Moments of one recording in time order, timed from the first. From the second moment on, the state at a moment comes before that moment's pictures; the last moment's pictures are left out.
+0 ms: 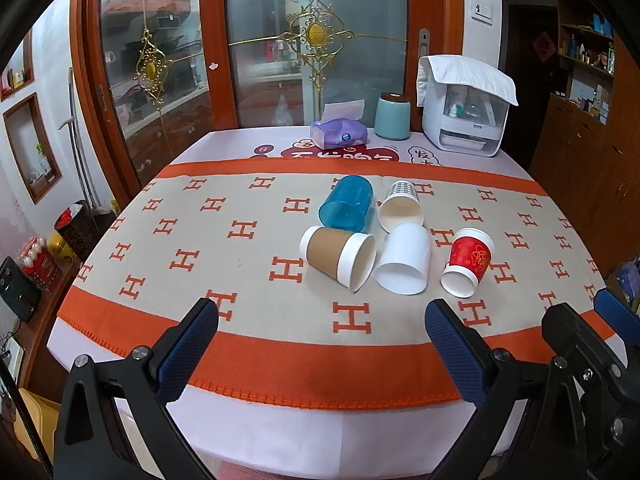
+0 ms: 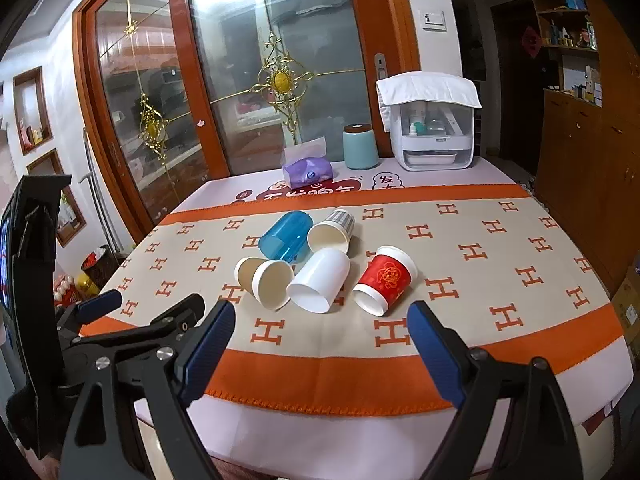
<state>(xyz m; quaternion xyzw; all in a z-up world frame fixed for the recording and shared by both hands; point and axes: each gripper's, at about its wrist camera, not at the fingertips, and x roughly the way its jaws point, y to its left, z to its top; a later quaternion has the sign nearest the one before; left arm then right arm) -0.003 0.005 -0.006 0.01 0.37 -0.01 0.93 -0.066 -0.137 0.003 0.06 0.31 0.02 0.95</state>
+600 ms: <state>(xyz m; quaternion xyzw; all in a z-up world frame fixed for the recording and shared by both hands) -0.004 0.008 -0.005 0.01 0.37 -0.01 0.93 -0.061 -0.140 -0.003 0.07 0.32 0.03 0.94</state>
